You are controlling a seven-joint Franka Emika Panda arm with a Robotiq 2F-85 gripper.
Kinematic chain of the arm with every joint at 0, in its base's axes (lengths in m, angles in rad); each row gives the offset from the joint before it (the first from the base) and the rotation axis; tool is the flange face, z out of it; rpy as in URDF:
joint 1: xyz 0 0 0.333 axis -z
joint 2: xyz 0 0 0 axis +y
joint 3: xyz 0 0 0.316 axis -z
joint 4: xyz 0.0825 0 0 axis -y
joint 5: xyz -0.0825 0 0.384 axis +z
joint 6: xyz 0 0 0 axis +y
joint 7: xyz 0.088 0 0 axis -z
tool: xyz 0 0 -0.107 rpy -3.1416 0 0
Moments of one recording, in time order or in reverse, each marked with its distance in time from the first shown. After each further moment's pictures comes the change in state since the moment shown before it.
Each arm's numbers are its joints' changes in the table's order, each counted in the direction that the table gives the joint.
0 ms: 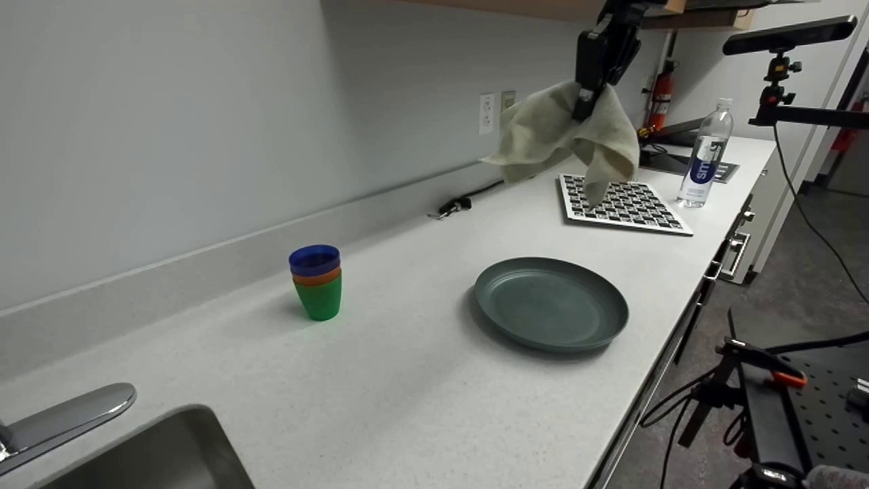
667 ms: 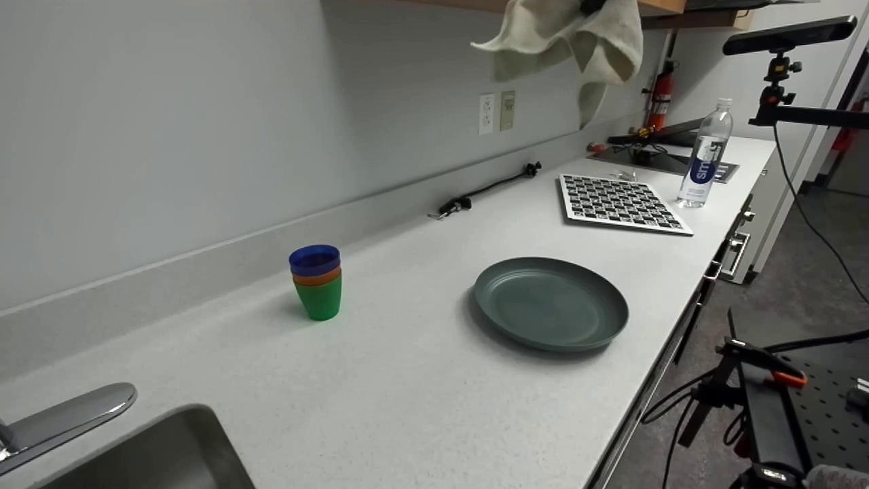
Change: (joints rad) arm 0.021 -0.218 -0.042 -0.031 -0.056 -0.136 0.111
